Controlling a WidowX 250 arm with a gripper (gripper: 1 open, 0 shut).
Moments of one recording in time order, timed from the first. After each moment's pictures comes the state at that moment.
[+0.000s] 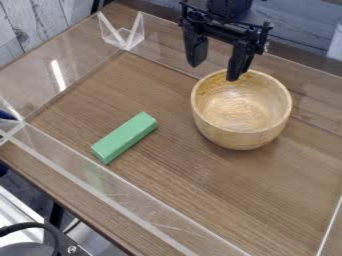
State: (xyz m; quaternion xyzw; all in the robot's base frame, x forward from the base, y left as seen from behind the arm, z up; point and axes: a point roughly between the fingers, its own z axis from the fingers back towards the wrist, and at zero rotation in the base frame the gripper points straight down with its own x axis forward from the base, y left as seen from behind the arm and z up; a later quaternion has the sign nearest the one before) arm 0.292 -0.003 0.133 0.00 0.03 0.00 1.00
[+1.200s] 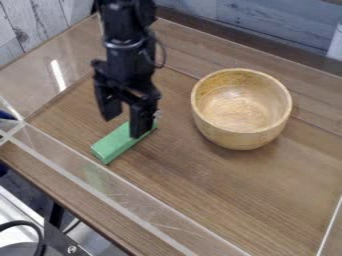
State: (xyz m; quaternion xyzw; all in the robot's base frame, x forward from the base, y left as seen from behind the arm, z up) arm 0.210 0.078 0.071 0.01 0.05 -0.03 1.00
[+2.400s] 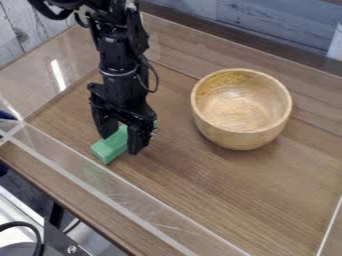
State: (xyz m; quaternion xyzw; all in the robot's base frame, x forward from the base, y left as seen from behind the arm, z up) arm 0.213 0.075 0.040 0.01 0.04 -0.01 1.00
